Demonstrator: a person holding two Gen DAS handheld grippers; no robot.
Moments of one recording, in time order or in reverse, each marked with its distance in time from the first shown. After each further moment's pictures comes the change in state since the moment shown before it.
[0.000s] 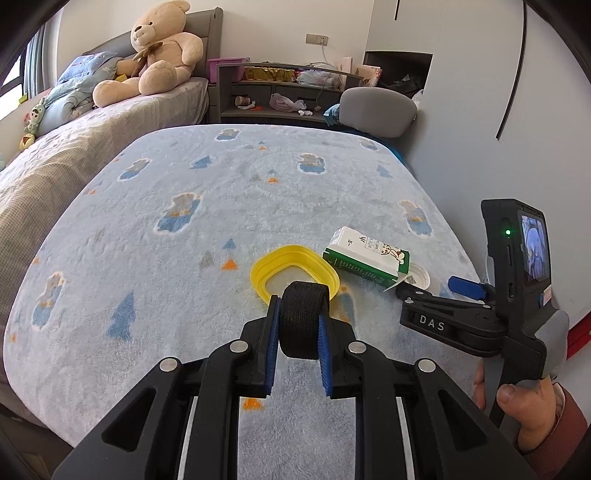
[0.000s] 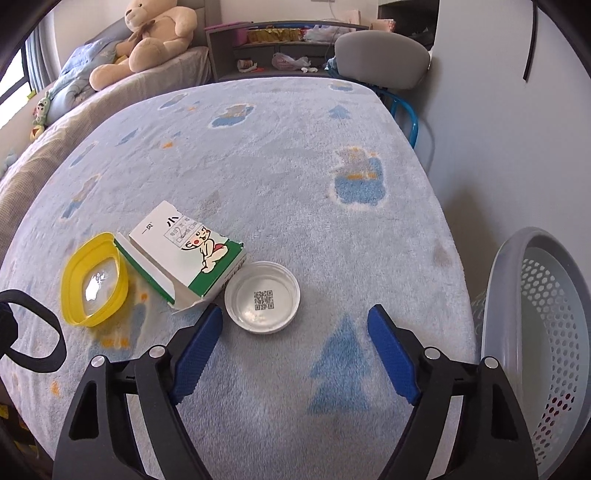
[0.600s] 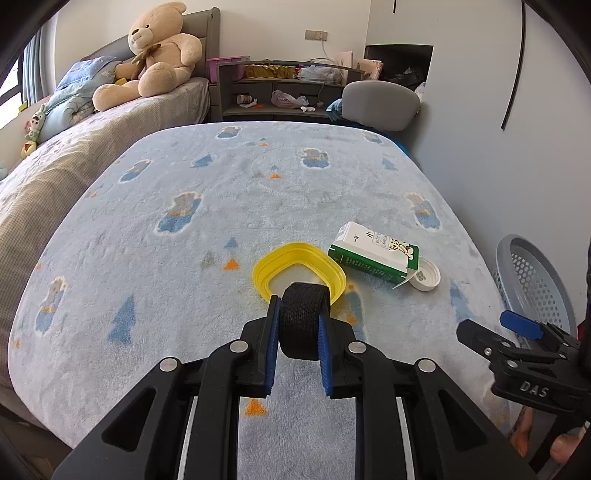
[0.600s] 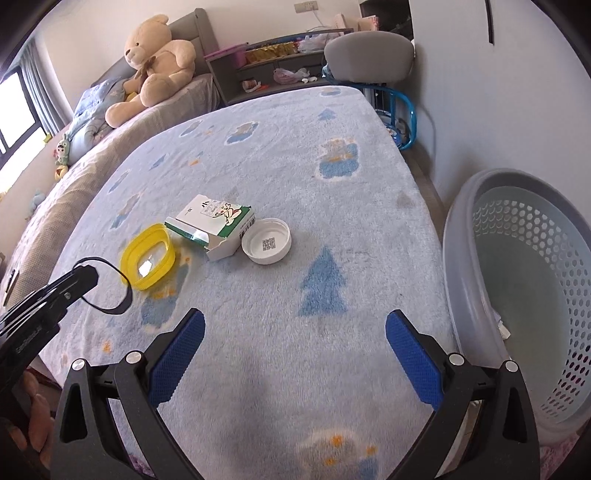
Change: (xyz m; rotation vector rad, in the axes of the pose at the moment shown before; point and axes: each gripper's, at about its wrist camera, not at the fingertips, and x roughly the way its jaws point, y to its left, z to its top) left arm 0.008 -0.003 0.001 0.021 0.009 0.033; right arm -0.054 -0.030 -0.043 0.116 -0.050 0.145
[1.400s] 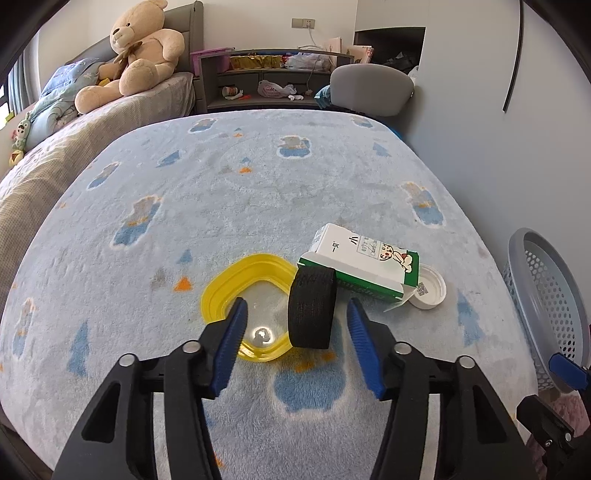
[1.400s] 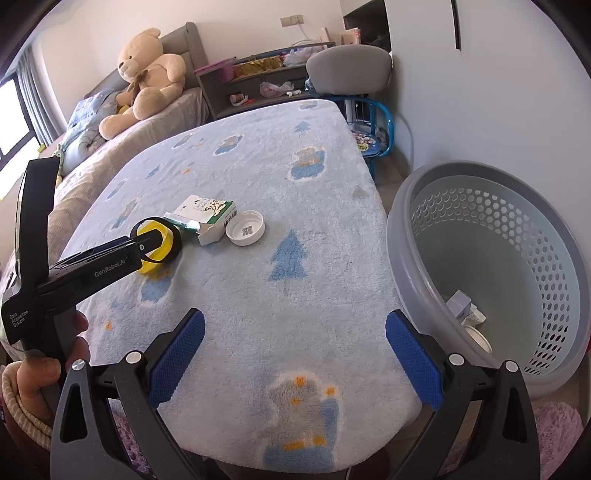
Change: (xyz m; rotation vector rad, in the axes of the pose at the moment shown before) left arm 0.053 -0.030 0.017 0.048 0.044 -0.010; right arm -0.049 -0.021 -0.033 0.043 -0.054 -0.024
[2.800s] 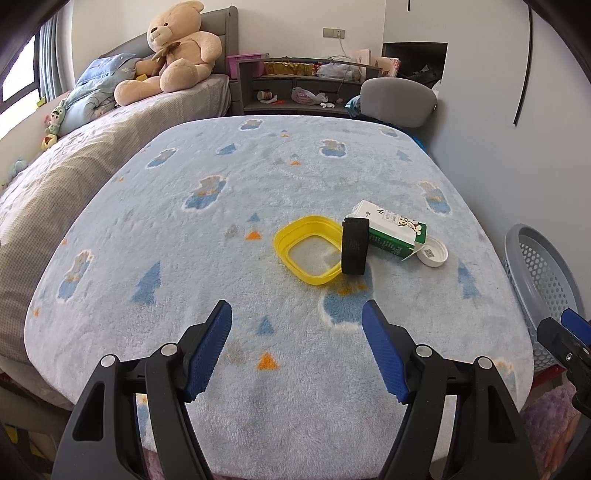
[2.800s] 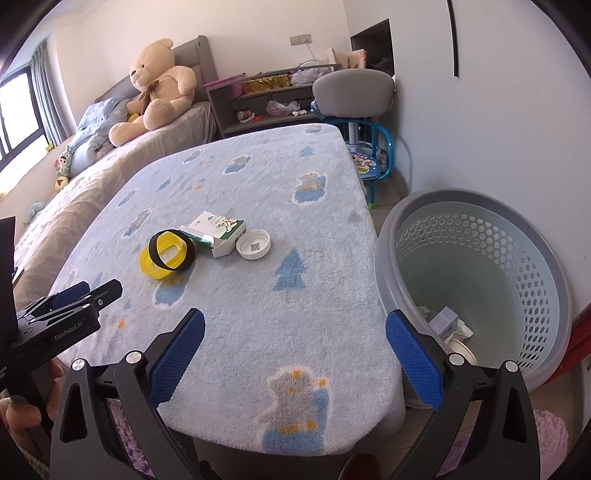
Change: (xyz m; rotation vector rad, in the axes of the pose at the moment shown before) left arm -0.068 0.024 -0.046 -0.072 -0.026 0.098; right arm -0.029 0.004 0.000 -0.042 -0.073 -0.002
